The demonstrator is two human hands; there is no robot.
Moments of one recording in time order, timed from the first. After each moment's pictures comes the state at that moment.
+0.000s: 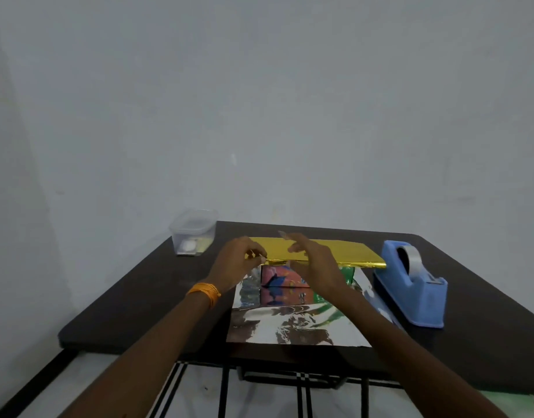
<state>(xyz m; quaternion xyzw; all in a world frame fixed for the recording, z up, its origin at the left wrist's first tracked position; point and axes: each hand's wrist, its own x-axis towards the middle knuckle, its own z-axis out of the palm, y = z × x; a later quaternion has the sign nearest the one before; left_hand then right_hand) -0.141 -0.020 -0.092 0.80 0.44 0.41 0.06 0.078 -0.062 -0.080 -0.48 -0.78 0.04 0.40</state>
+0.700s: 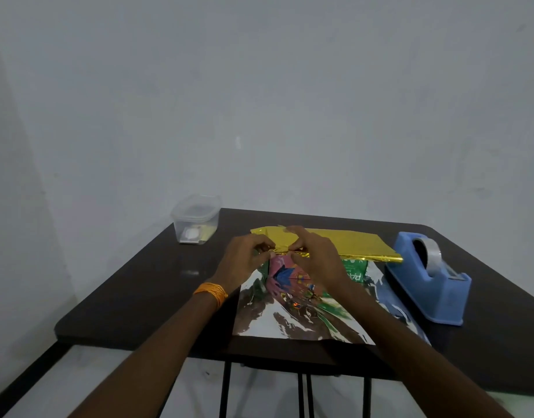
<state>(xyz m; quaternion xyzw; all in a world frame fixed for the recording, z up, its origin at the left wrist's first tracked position) -0.142 0.000 -0.119 0.78 0.42 0.45 0.08 0.061 -0.031 -0.097 -0.48 -0.79 -0.02 0.38</state>
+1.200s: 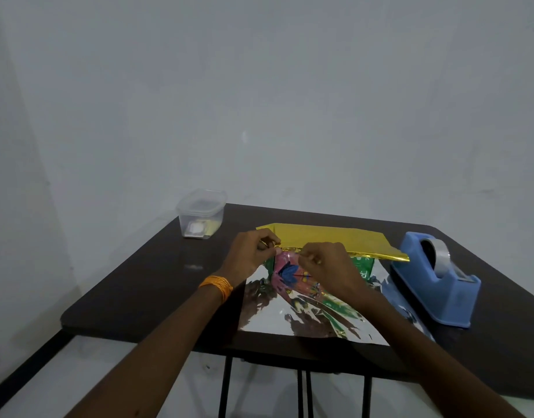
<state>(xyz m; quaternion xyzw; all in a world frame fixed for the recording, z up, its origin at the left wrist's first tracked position) -0.143 0.006 -0.122 0.76 0.41 0.48 0.17 0.065 -0.052 -0.095 -0.50 -0.80 0.02 0.33</state>
